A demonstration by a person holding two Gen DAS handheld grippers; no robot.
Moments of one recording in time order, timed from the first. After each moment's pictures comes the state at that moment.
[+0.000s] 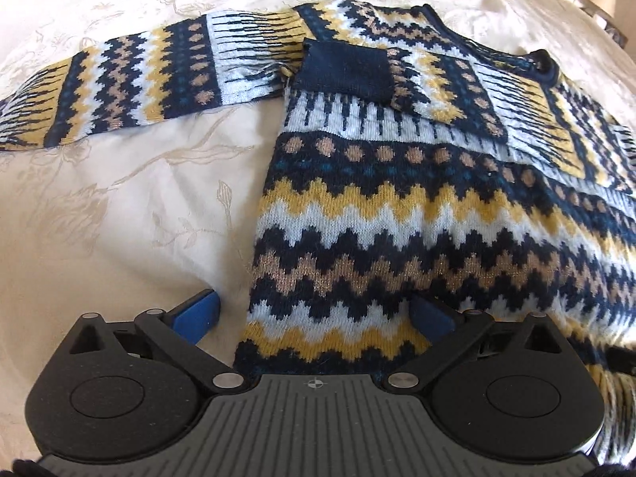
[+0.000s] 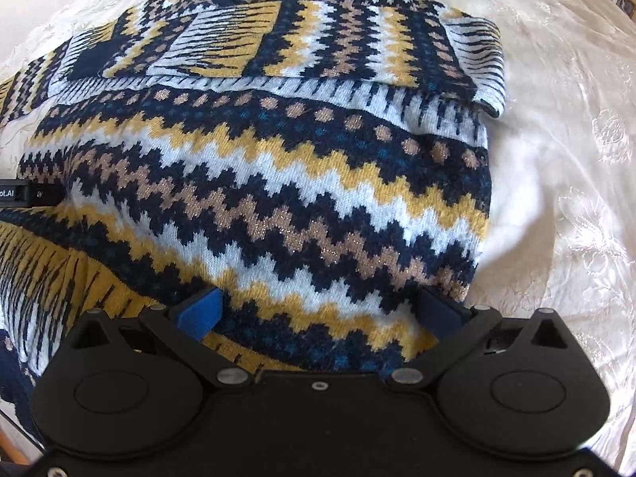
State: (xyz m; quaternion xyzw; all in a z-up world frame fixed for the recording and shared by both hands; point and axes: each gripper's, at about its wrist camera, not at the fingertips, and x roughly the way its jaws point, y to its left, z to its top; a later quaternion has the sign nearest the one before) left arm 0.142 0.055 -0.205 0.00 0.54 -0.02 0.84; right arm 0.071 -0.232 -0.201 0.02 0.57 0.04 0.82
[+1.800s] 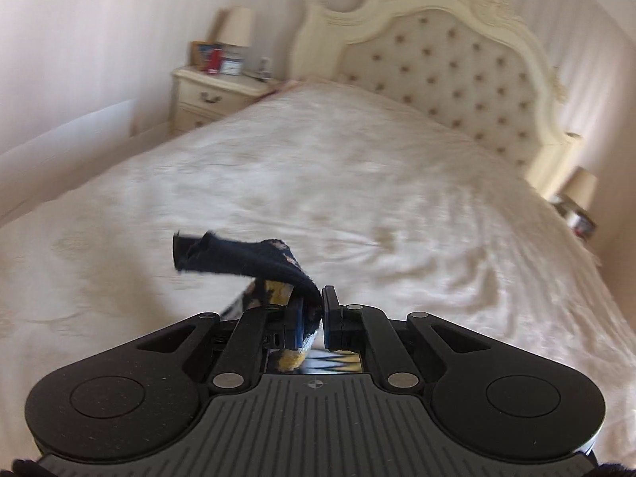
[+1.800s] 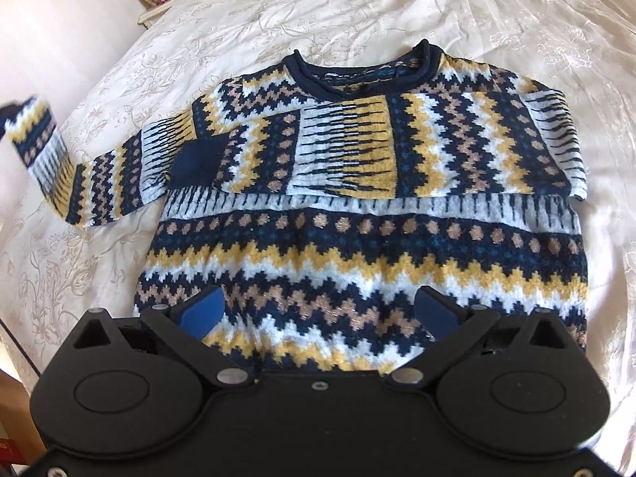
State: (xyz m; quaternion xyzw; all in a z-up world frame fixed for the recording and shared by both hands) left arm 0.247 0.183 0.006 -0.14 0.33 -0.04 0.93; right arm 0.117 -0.164 -0.125 0.13 0.53 0.06 0.83
